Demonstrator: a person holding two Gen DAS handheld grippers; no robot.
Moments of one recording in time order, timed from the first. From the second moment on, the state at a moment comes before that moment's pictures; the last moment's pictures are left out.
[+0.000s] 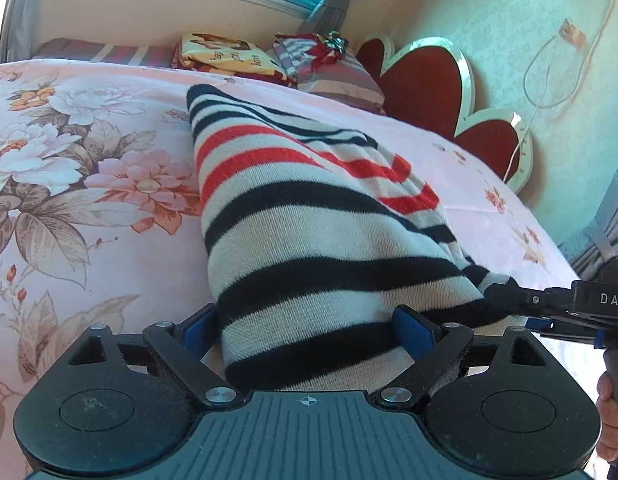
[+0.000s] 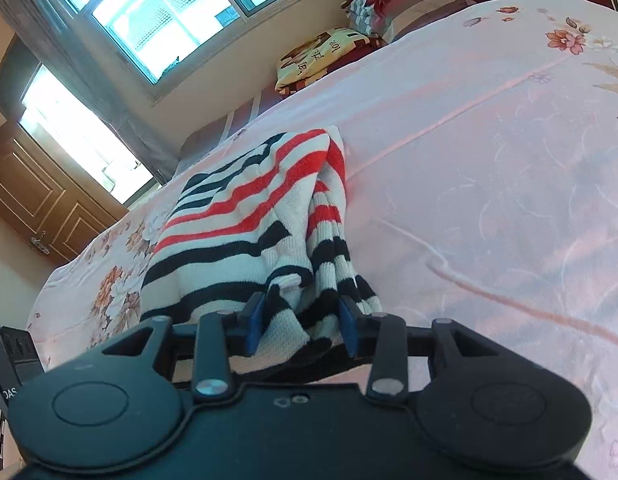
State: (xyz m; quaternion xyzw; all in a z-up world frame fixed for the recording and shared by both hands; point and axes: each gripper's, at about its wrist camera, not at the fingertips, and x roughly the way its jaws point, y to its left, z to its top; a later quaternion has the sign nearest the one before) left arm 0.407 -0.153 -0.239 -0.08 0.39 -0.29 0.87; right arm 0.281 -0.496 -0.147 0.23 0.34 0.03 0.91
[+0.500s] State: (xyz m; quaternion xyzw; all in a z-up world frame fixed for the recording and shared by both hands) left arm 0.398 -0.134 -0.226 -0.05 0.40 -0.32 0.86; right arm 0.278 -0.482 -0.140 0.14 0.35 -0.02 0.93
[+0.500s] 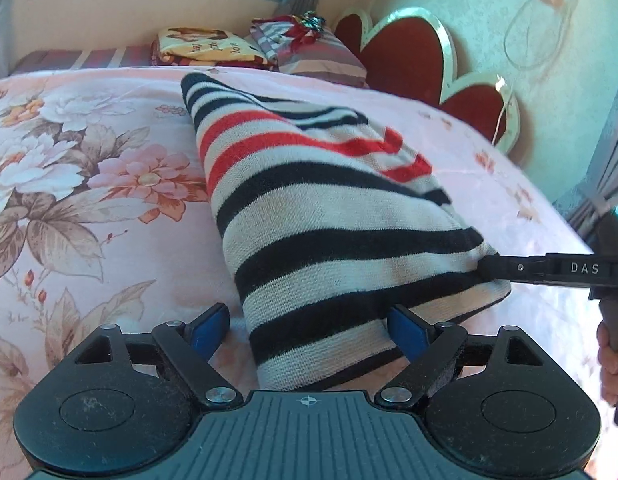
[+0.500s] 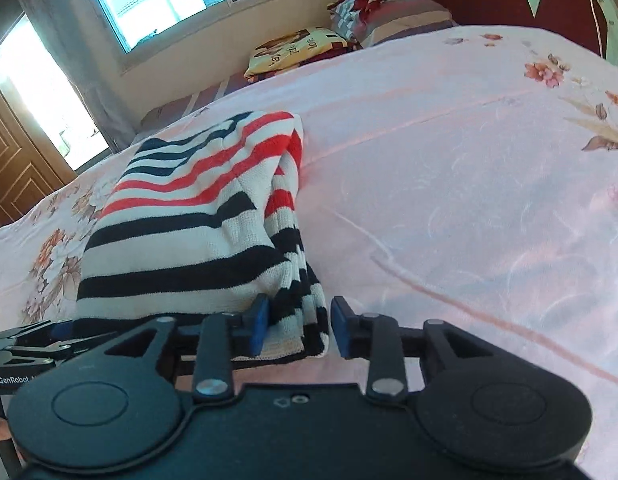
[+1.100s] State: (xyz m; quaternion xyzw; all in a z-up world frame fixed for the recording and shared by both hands) left arm 0.509 -0.170 -0.228 -0.10 0.40 -0.22 0.89; right arm 0.430 -0.422 -0.126 -0.01 0.30 -0.02 0.95
